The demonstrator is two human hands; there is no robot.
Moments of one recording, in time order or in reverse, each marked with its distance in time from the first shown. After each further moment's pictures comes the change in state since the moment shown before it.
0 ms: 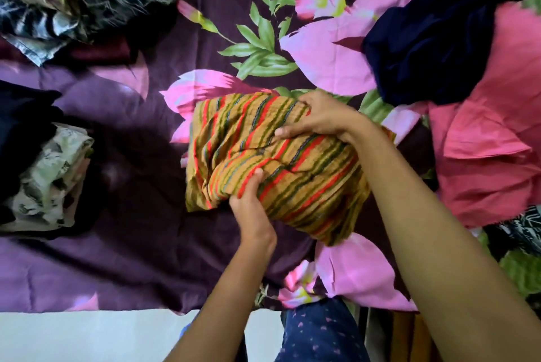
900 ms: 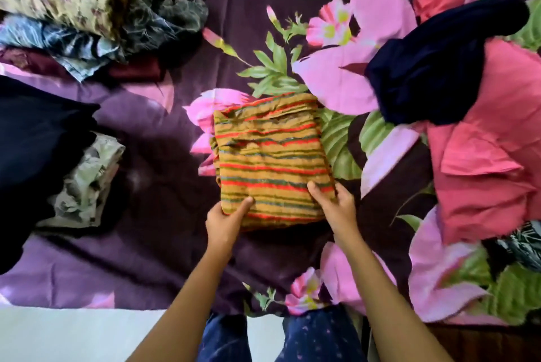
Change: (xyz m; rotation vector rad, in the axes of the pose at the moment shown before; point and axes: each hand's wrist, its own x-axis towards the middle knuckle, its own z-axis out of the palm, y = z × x) left_hand 0.066 0.021 -0.084 0.749 -0.162 0.177; right_hand -0.060 0.094 0.114 0.726 0.598 0.052
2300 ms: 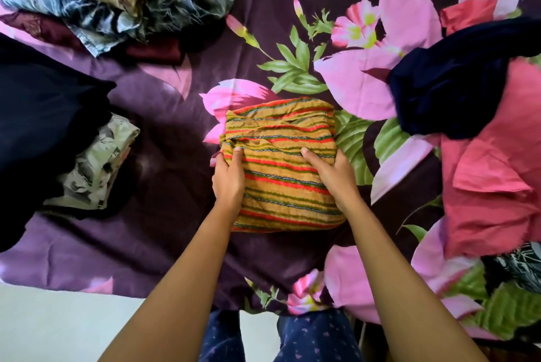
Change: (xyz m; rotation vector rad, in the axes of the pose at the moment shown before) left_hand 0.036 0.061 0.005 0.054 0.088 -0.015; right_hand 0.039 -0.048 0.043 -0.421 -0.050 0.008
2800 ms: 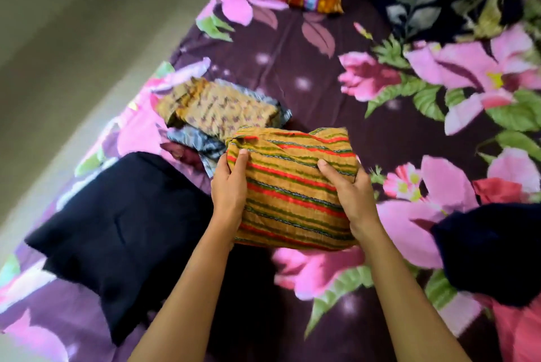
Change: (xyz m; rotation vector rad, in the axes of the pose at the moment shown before) left_hand 0.036 0.198 -0.167 -0.411 0.114 0.384; right_hand -0.019 -0.260 0.074 0.227 -0.091 -0.367
